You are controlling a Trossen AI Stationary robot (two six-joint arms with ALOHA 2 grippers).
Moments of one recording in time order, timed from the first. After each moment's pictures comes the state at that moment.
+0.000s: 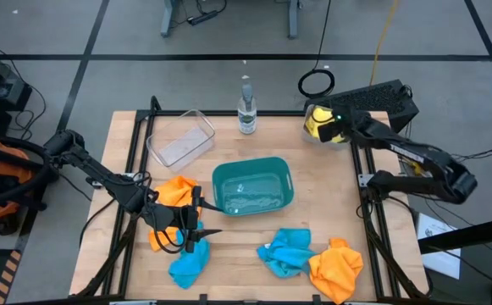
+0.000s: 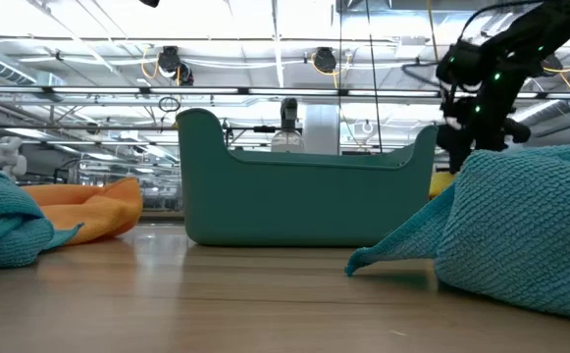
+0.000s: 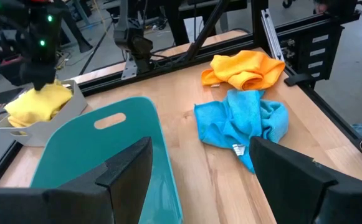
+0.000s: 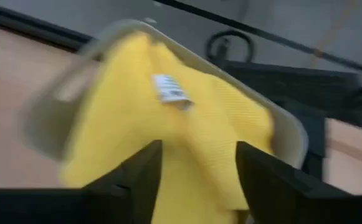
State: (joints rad) left arm -0.58 1.24 0.78 0.10 -0.50 0.06; right arm -0.83 1.04 0.65 -0.49 0.40 0.30
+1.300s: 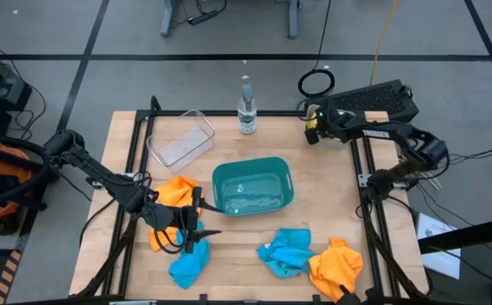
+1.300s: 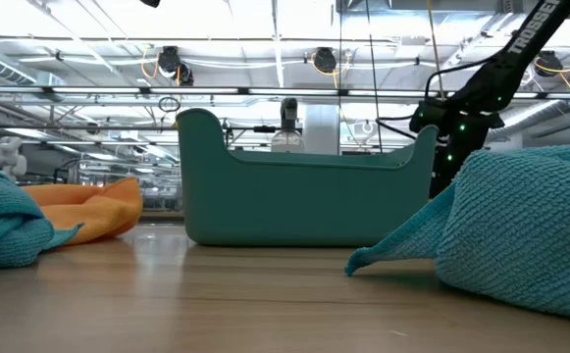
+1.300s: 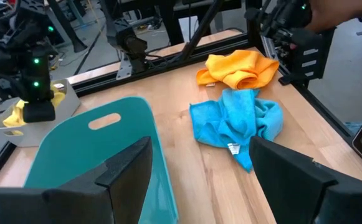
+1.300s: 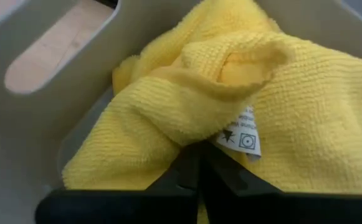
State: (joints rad) left arm -0.58 1.24 0.78 0.09 -0.48 0.06; right arm -0.90 1.48 0.65 -0.20 0.28 0.19
